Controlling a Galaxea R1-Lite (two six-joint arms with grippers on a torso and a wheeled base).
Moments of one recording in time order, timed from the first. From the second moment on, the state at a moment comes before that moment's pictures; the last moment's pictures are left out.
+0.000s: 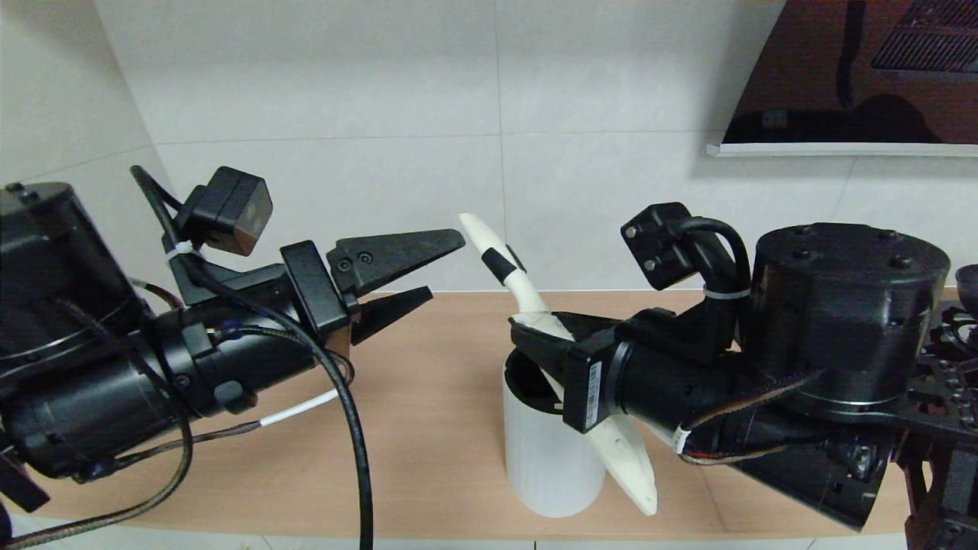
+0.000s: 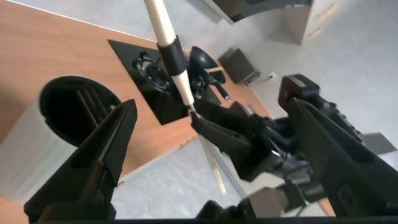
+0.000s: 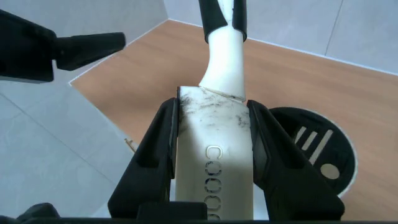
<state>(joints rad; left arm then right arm) -0.53 1.43 -0.67 -0.79 -0.36 -0.87 0.97 1.66 -0.89 -0.67 -0.21 0.21</state>
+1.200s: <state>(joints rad) -0.58 1.56 -0.65 -0.90 -0.28 -0.83 1.07 1.70 -0.88 -0.73 -0.21 0.25</state>
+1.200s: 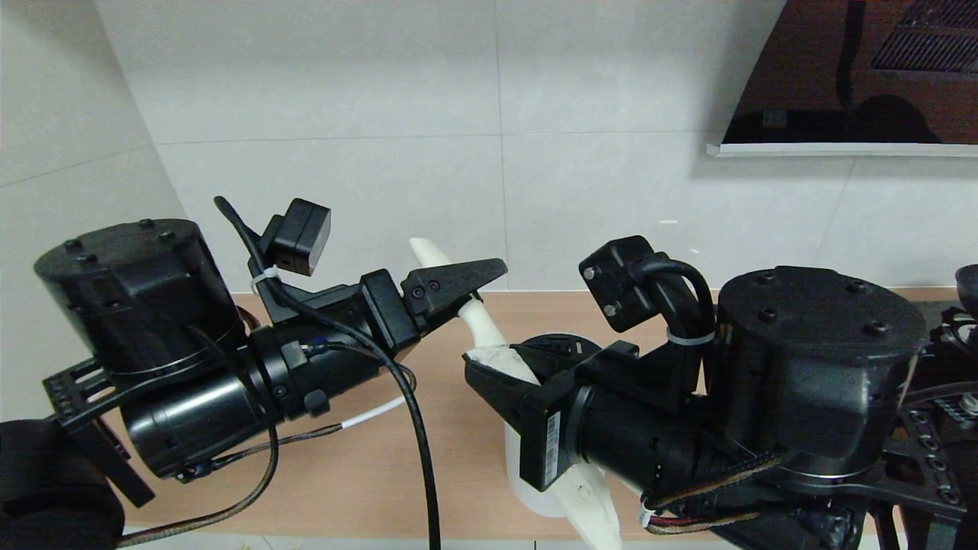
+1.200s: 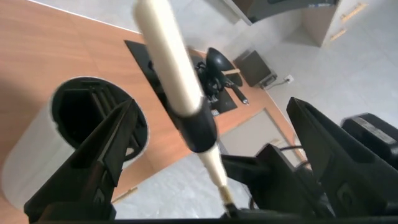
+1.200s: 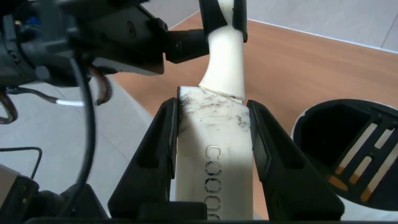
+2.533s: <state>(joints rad) -0.60 1.55 -0.65 -0.90 -0.29 -0.83 1.06 1.68 -0.87 -0.73 -0.22 0.25</state>
